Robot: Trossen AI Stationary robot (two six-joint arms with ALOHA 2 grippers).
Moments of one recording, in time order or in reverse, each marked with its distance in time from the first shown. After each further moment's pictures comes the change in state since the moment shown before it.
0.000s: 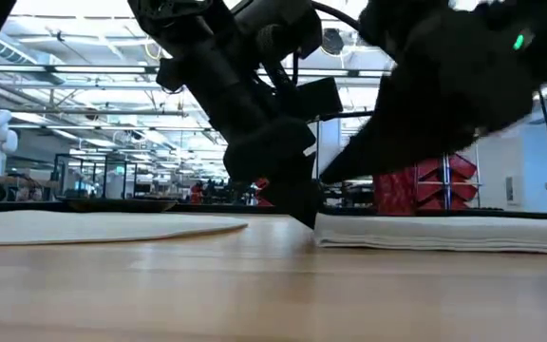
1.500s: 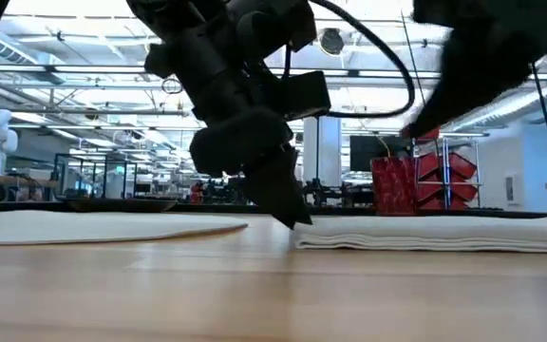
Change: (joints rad) left arm -0.037 -0.074 -0.003 -0.121 0.029 0.003; right arm 0.050 -0.368 -0.002 -0.828 -0.001 0.468
